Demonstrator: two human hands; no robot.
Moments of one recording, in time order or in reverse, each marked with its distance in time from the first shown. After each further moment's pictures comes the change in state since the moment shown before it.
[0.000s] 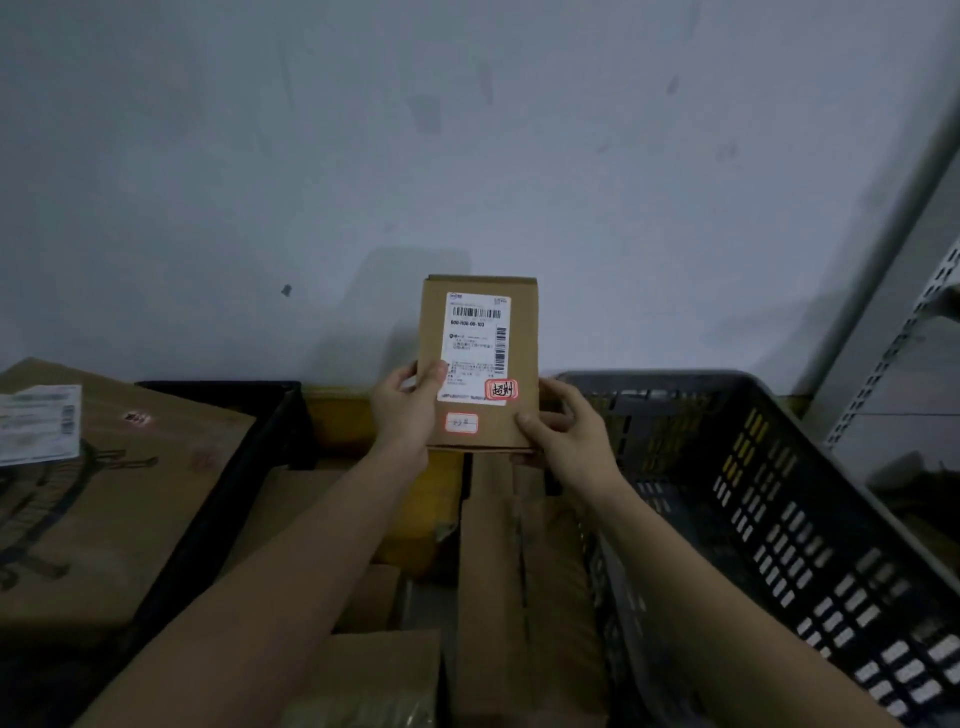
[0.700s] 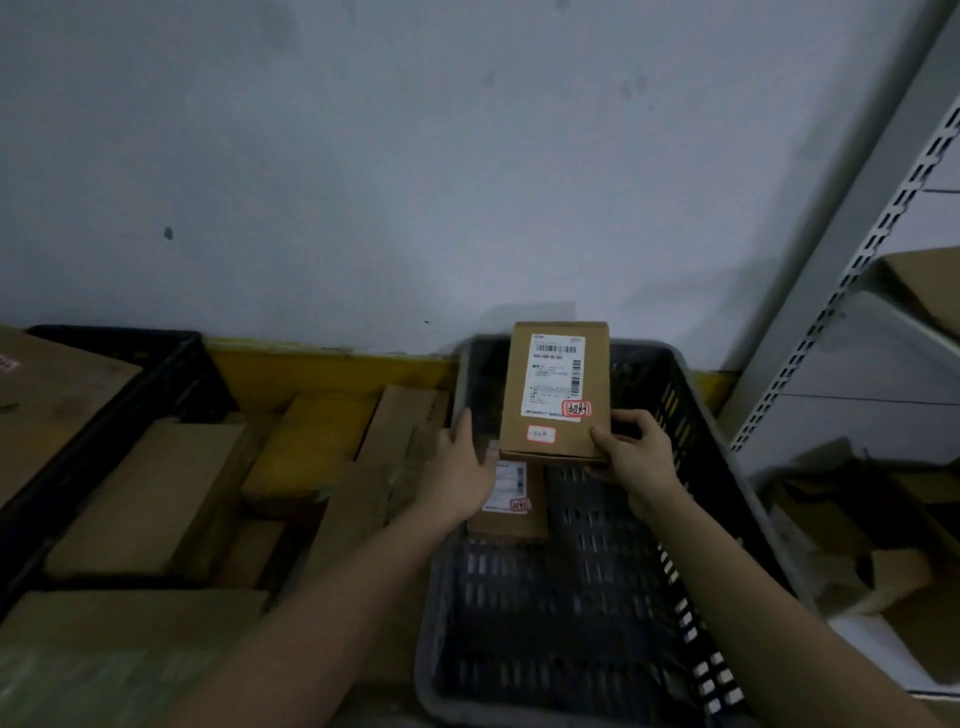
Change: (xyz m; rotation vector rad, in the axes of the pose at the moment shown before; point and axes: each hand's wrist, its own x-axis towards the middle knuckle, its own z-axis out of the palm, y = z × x) left_hand -0.087 -0.126 0.160 0.953 -0.357 0.040; right_hand 0.032 0.065 -0.239 -0.146 0.282 0.256
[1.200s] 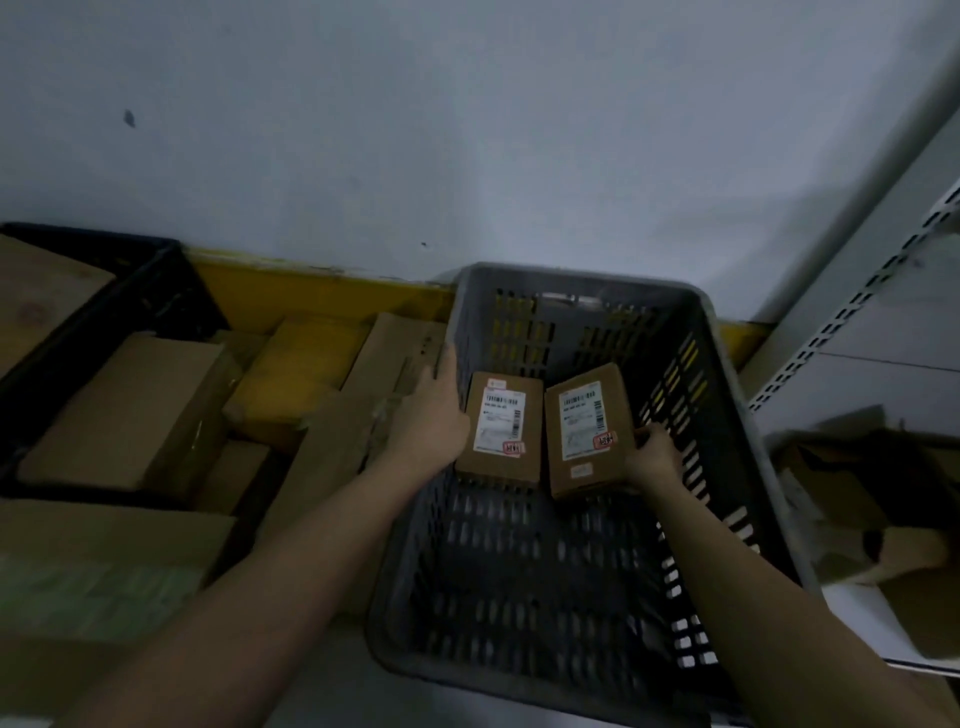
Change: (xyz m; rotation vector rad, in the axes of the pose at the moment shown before) left_hand 0.008 -0.010 0.008 0.233 0.041 -0.043; right_hand 0.058 0.107 -0.026 -0.662 0.063 0.205
